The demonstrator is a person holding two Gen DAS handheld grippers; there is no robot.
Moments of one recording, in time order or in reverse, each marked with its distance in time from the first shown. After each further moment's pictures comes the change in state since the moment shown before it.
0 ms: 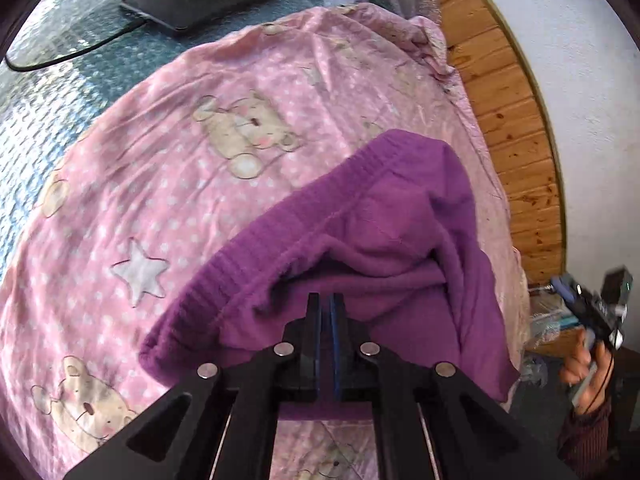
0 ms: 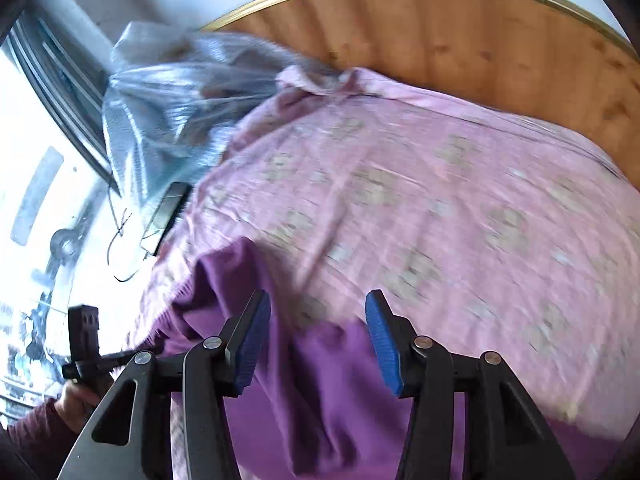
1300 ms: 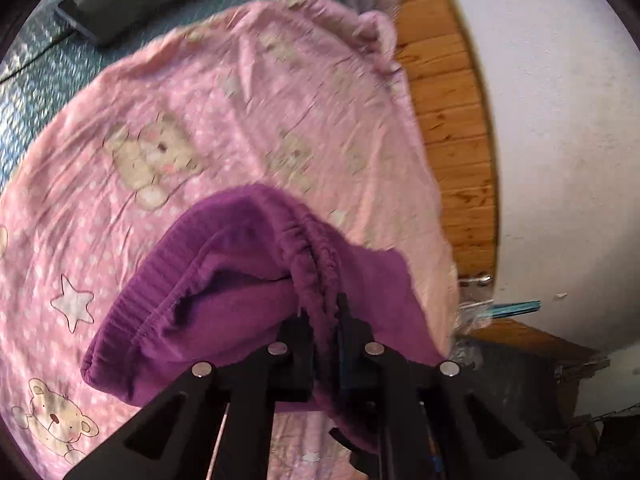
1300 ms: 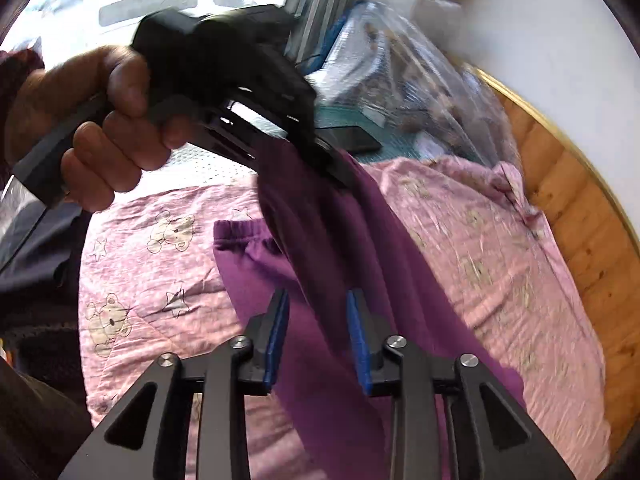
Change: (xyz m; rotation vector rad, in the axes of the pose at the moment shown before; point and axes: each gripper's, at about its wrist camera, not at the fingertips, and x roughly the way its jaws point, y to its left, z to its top) left arm -0.054 -0.026 0.040 -0.058 -0.005 -0.296; right arm 0.001 0.256 -0.184 -0.686 -0.153 -0.150
